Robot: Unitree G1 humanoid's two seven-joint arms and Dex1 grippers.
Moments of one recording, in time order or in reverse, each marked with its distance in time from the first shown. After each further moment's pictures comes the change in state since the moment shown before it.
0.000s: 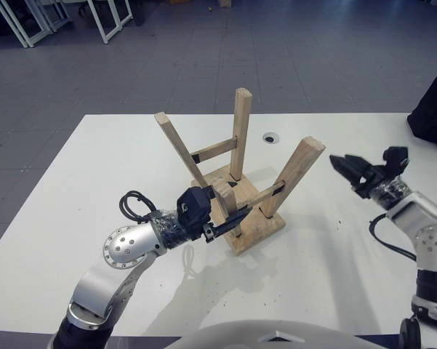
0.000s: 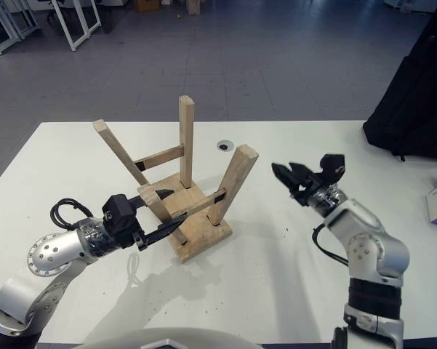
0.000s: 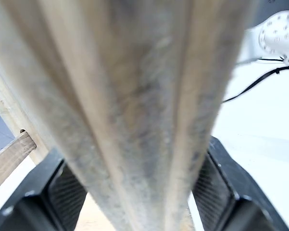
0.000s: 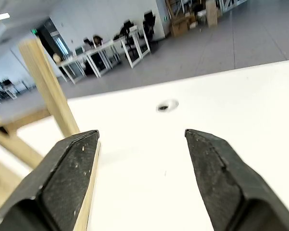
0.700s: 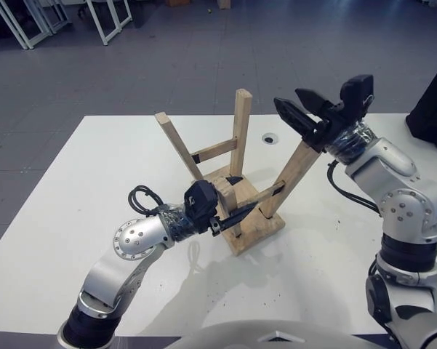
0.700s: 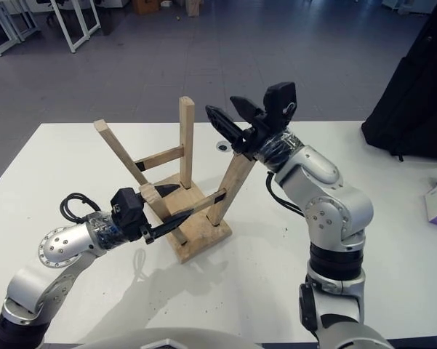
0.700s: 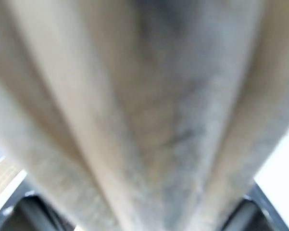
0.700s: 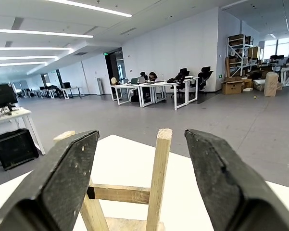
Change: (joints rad) left arm -0.085 -0.023 -0.055 0.075 0.019 -0.007 0.031; right arm -0.422 0.192 0.131 -0.229 0.075 0.098 -0.270
